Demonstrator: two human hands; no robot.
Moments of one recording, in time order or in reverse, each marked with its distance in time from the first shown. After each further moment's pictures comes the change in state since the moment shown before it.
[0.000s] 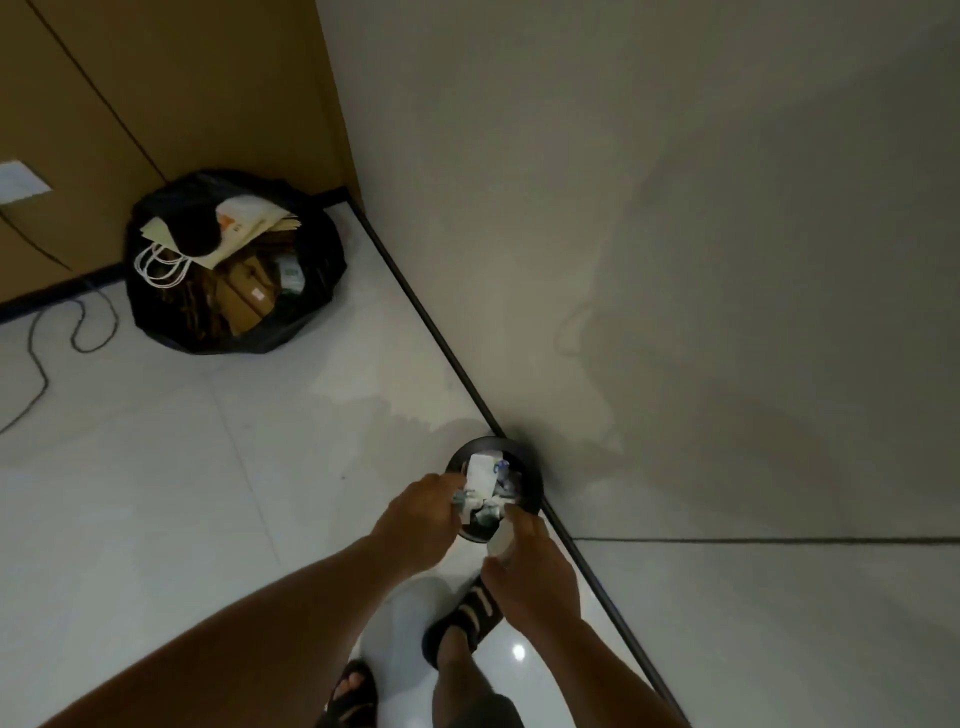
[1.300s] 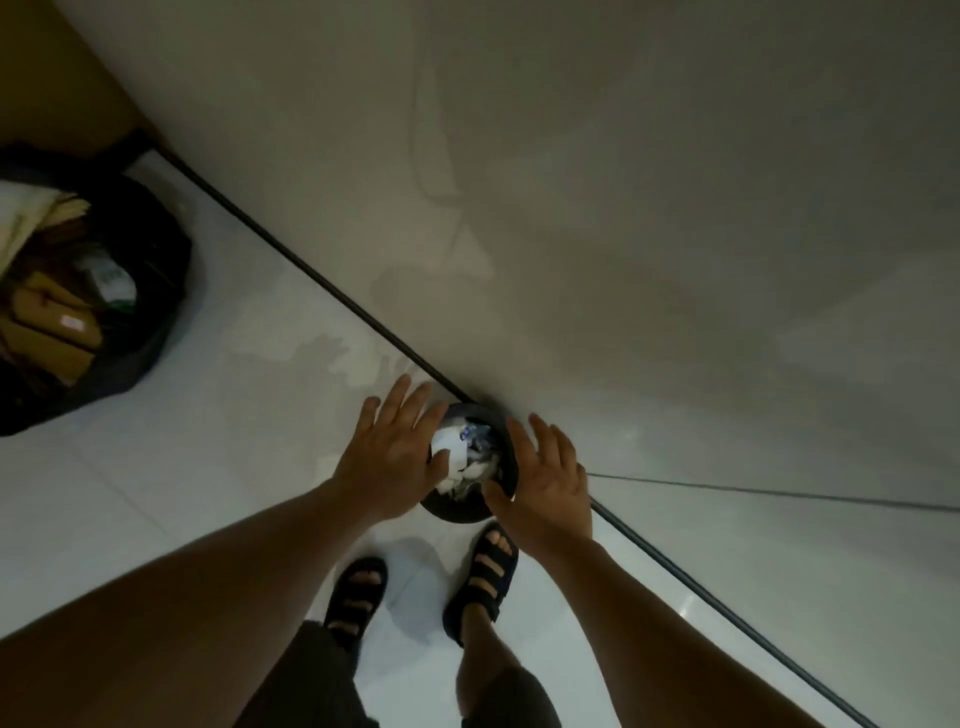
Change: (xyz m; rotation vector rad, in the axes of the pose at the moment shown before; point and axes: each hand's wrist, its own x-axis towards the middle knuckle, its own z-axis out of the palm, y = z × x) left_hand 0.173 -0.033 0.008 0.583 -0.029 0.507; right_hand 0.113 0.034 0.013 -0.099 0.201 0.218
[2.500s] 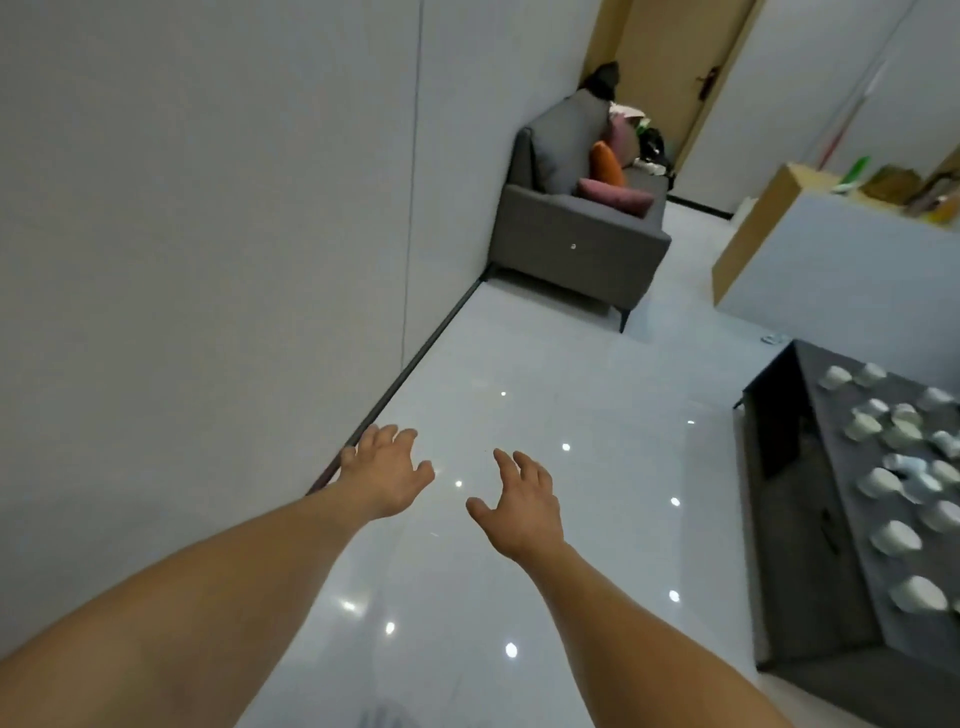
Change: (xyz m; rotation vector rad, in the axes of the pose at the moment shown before) left_hand -0.417 0.574 -0.016 0.440 -0.389 1.365; right_hand -0.709 0.076 -0.034 0.549 0.838 1.602
